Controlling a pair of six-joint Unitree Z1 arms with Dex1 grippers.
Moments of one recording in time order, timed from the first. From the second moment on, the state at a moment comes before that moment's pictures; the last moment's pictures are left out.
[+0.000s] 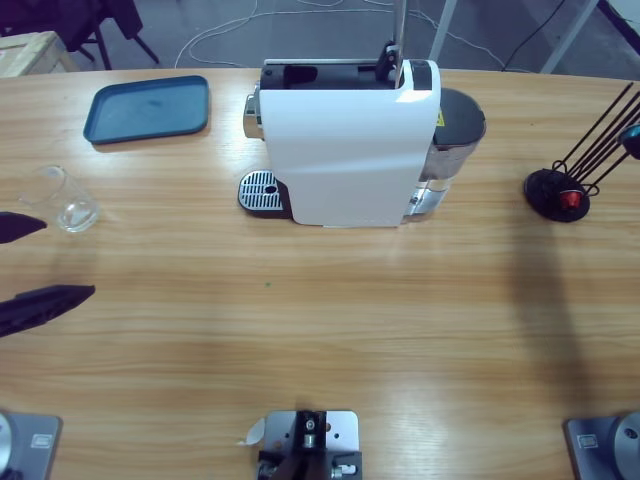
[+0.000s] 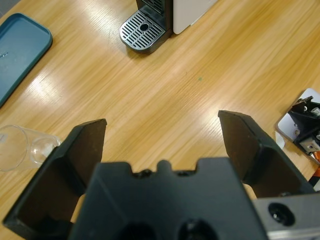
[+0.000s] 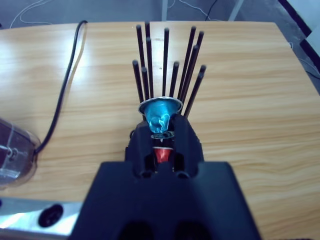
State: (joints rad) arm 0 -1.13 0.96 -0.71 0.48 0.26 -0.13; arm 1 0.19 1.24 -0.45 -0.31 -0.29 0.10
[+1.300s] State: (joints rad) arm 0 -1.13 0.92 -0.70 0.48 0.26 -0.17; arm 1 0.81 1.40 -1.09 0.04 0.22 -0.32
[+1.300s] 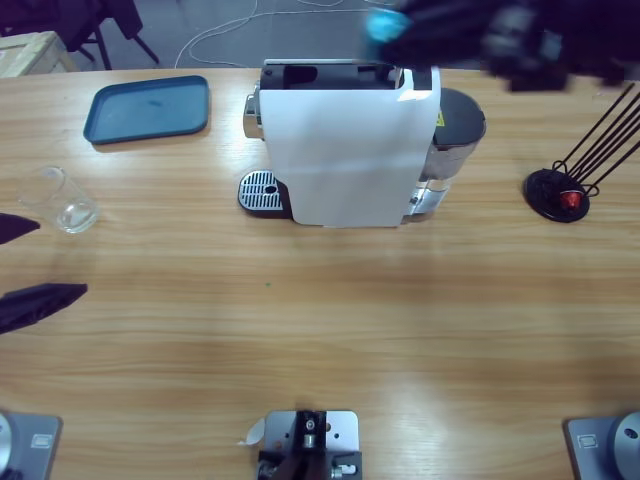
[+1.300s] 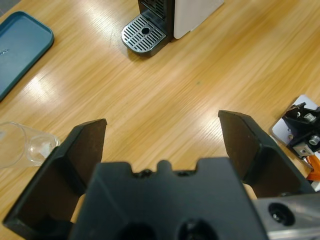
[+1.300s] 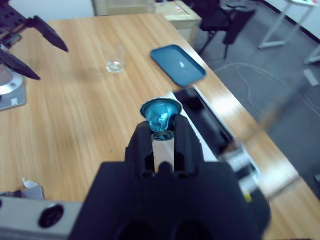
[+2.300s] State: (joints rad) arm 0 -1.13 0.83 -0.66 0.48 0.28 -0.17; arm 1 0.81 1.75 -1.34 0.12 0.04 -0.47
